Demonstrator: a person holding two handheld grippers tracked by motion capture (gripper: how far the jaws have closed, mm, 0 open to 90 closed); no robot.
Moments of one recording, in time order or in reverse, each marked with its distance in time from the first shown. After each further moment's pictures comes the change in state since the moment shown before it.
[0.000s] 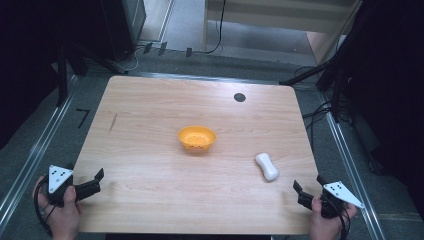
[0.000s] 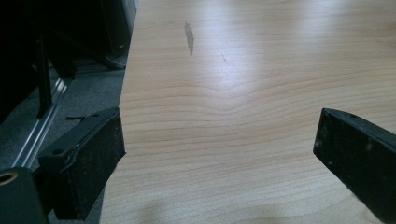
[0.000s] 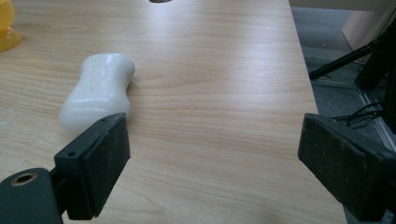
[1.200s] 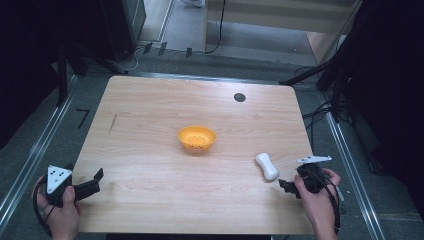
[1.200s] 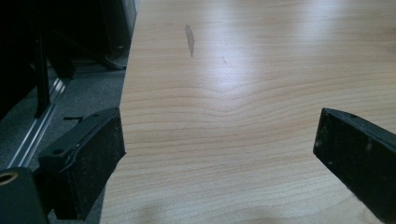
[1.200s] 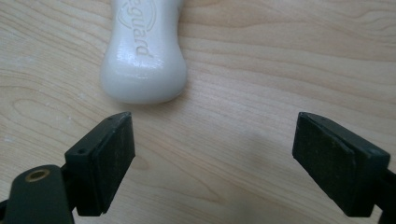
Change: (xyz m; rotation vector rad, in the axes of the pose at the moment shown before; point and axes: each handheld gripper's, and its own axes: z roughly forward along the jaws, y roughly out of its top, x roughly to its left) left arm 0.002 0.000 -0.001 -0.006 -0.006 -0.013; right arm 0.034 0.068 0.047 0.624 0.092 -0.100
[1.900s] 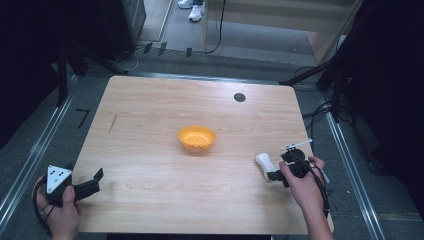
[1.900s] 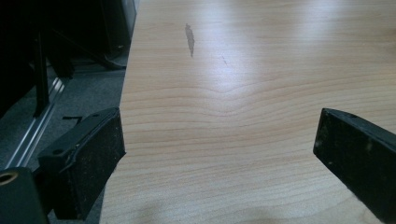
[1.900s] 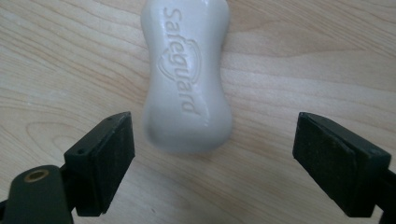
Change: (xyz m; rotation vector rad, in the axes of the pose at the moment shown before) left arm 0.000 0.000 0.000 0.003 -0.002 -0.003; right arm 0.021 0.047 0.016 0.154 0.035 0.015
